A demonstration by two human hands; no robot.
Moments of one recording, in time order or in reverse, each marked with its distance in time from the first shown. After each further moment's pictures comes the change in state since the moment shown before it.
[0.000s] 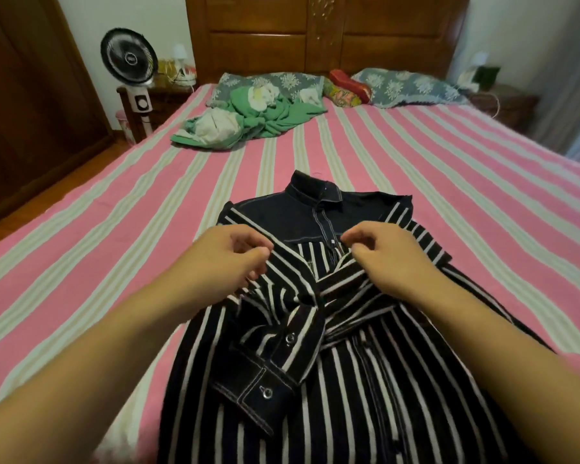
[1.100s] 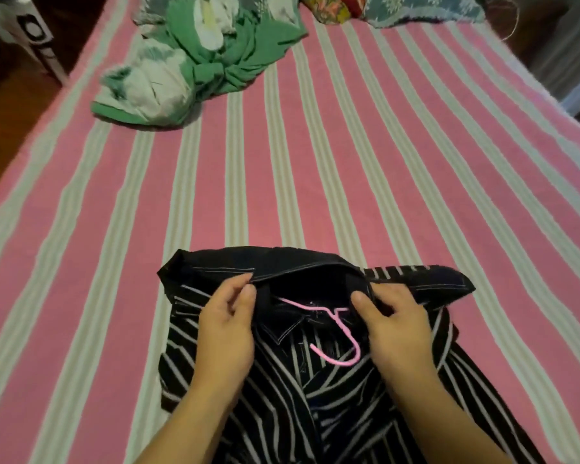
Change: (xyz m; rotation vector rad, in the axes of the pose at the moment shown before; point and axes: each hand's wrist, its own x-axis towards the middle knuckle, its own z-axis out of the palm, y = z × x) left_hand 0.171 0.025 0.018 -0.480 0.186 -0.295; right_hand 0.122 -0.001 -0.006 0.580 0.160 0.557
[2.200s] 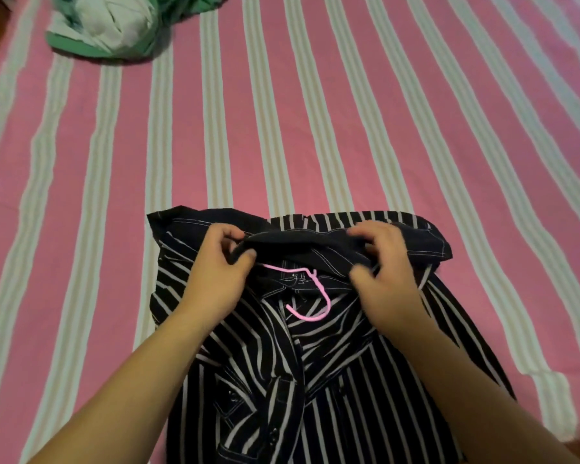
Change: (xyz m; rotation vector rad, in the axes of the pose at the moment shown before) left_hand 0.003 -0.010 0.002 0.396 -0.169 -0.085; right_hand -0.011 0.015 -0.036 -0.177 -0.194 -0.185
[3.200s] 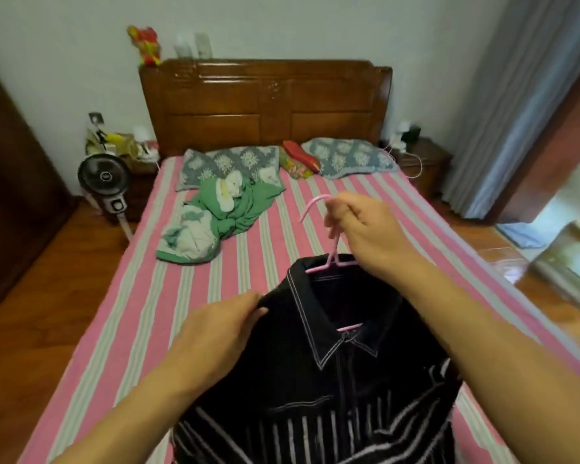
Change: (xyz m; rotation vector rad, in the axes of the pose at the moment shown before) left_hand -0.222 0.286 -0.207 0.726 0.169 0.934; right_hand -0.052 -0.443 -0.223 -0.119 0.140 -0.583
